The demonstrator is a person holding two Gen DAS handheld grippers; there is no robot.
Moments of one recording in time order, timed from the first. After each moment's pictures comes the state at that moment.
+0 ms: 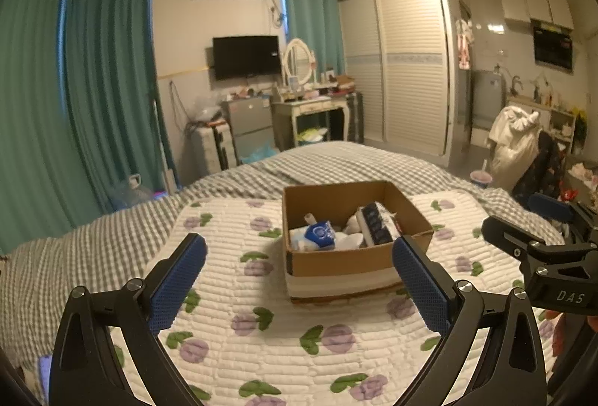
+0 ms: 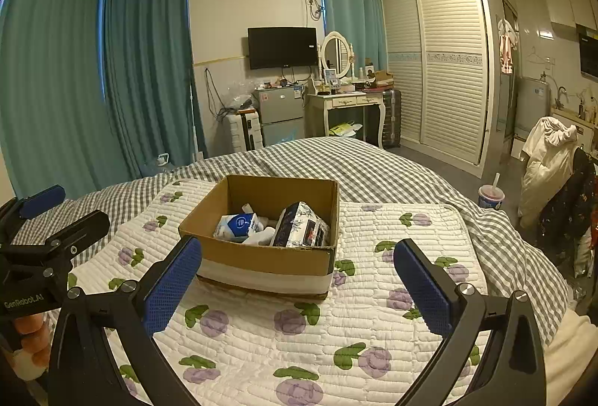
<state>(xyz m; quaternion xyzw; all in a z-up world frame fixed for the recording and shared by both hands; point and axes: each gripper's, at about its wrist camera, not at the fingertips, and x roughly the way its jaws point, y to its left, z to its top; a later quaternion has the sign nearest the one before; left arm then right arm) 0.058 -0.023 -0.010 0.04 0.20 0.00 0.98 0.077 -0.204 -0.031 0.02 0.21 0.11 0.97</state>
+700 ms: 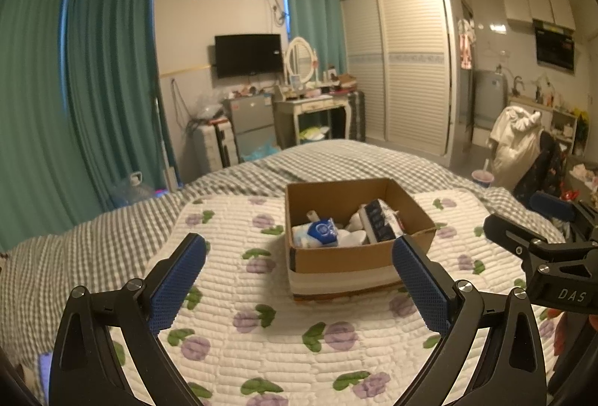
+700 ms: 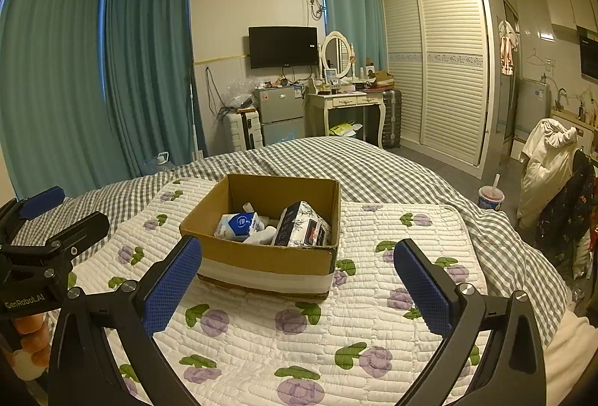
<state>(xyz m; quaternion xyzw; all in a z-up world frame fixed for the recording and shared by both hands) 0.057 -0.022 -0.014 0.04 0.20 0.00 0.98 0.077 -0.202 -0.031 0.01 0.21 0.11 0.97</state>
